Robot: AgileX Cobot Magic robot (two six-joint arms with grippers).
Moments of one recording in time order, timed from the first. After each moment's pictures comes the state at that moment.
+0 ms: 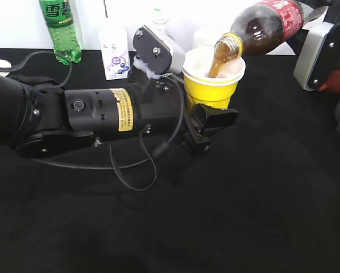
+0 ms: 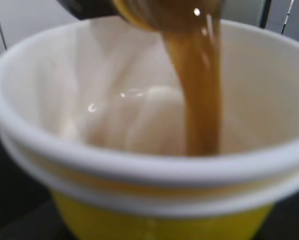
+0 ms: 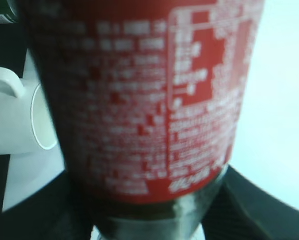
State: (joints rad) left arm -0.75 1.79 -0.89 0.69 -0.64 -0.51; right arm 0.04 1.64 -0.81 -0.84 -1.00 -0.95
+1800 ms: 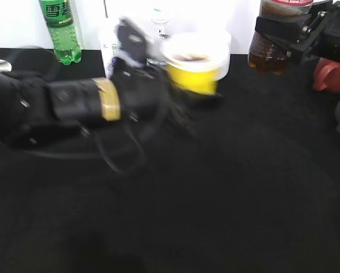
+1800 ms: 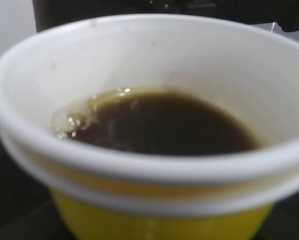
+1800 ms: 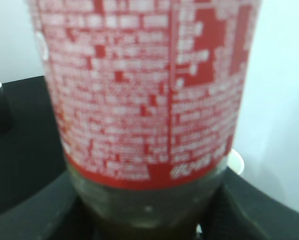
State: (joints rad) left arm -0.65 1.79 -0.89 0.69 -0.72 -0.51; right arm 0.04 1.64 -0.81 -0.97 -1.02 0.62
